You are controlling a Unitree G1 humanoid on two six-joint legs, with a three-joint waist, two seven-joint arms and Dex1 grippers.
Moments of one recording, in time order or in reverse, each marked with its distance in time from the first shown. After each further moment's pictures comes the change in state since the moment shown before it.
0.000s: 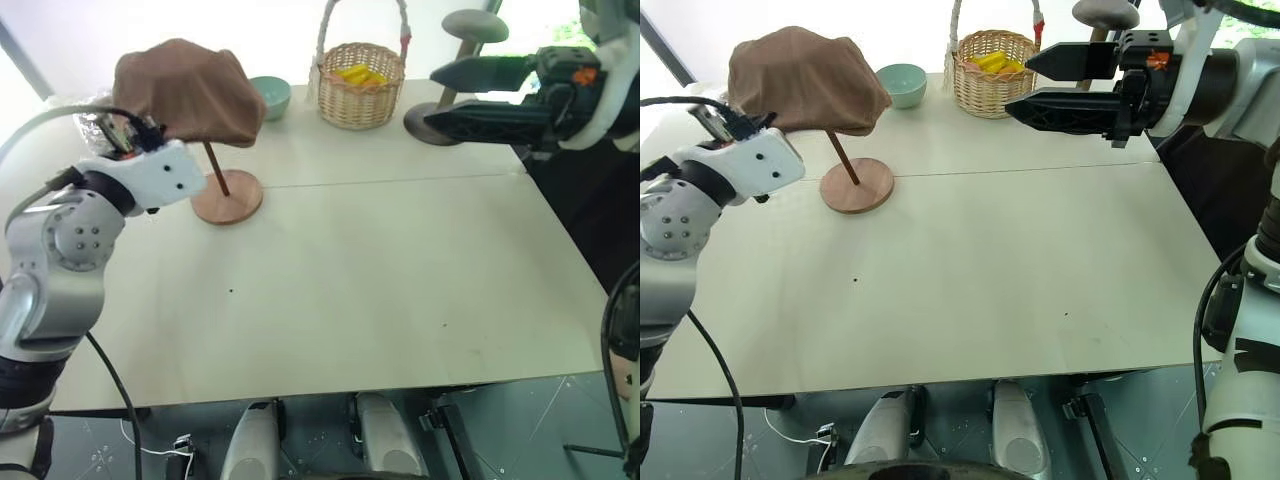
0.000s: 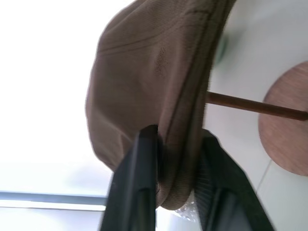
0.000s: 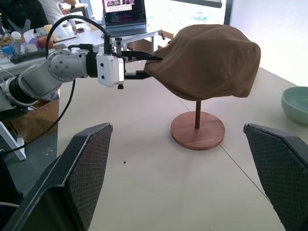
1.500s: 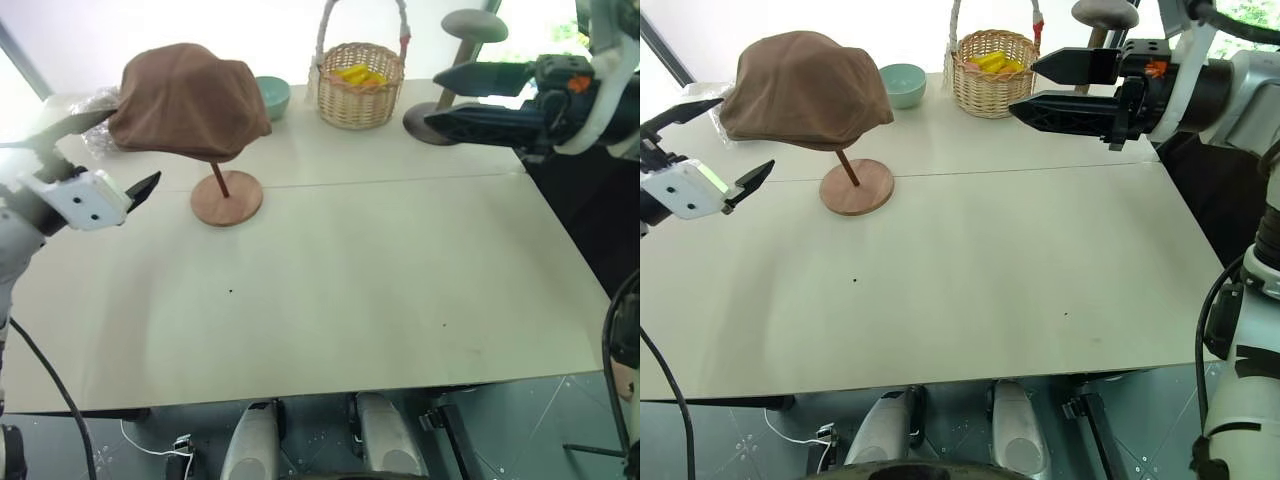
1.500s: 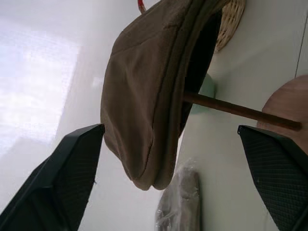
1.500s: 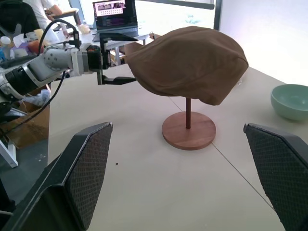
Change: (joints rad) left arm 0.133 0.080 0.250 0.557 -0.345 -0.911 -0.083; right arm 0.045 -0.011 0.006 0.014 0.023 -0.060 -0.042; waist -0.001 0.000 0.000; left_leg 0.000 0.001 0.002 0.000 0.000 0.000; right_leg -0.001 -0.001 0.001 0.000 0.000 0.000
